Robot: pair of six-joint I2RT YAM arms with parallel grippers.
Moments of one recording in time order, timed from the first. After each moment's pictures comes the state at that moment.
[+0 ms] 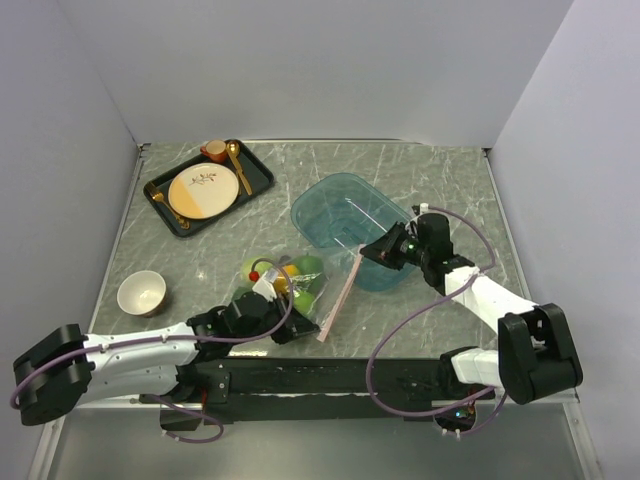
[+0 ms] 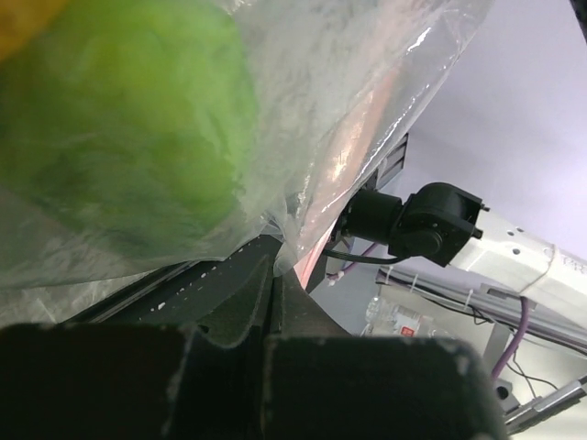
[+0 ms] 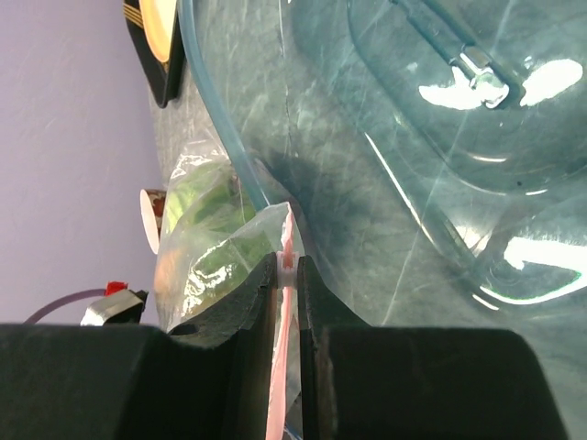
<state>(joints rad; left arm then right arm) -1.07 0.98 0.28 0.25 0.02 -1.38 0.25 1.26 0.58 0.11 -0.46 0.94</state>
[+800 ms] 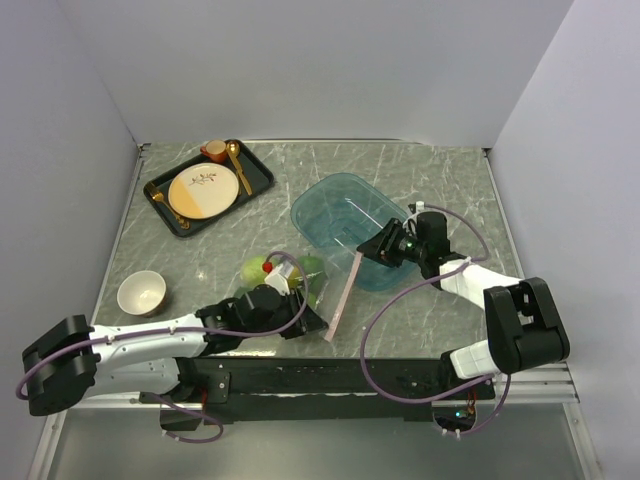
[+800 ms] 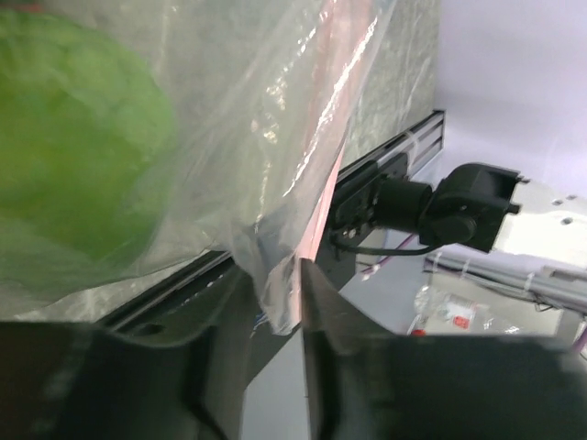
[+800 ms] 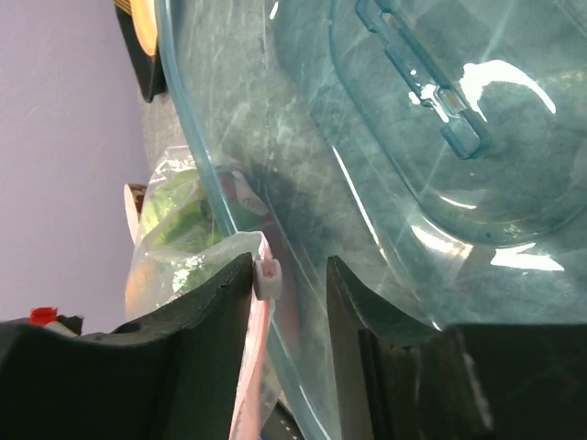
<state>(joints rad) -1.10 1.06 0.42 0.15 0.01 -1.22 0.21 1.41 0.58 0.26 -0.55 0.87</state>
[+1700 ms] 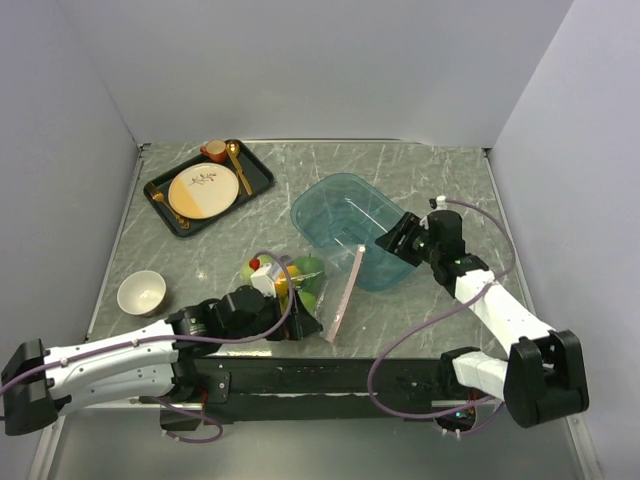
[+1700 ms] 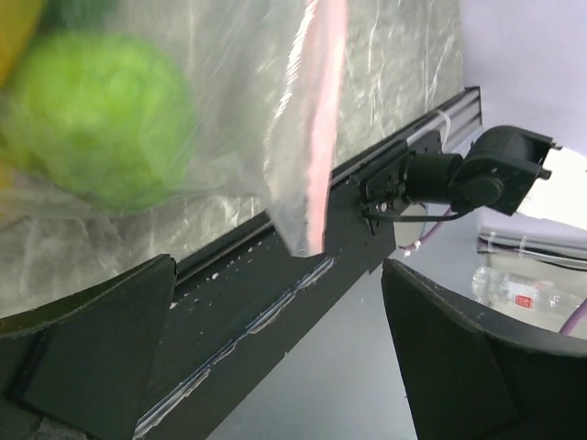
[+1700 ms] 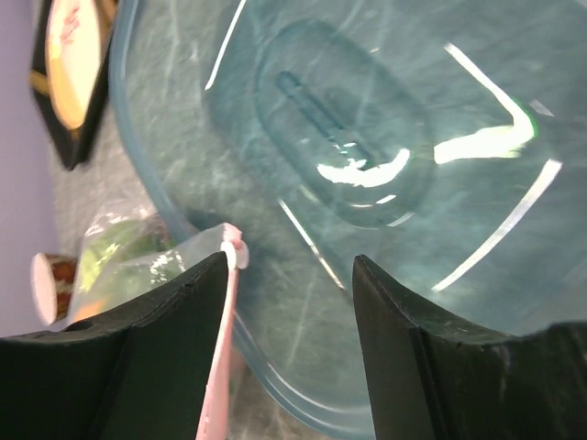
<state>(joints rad) -1.12 0.82 0.48 -0.18 -0.05 -1.05 0.21 1.13 0.63 -0.09 -0.24 0.72</state>
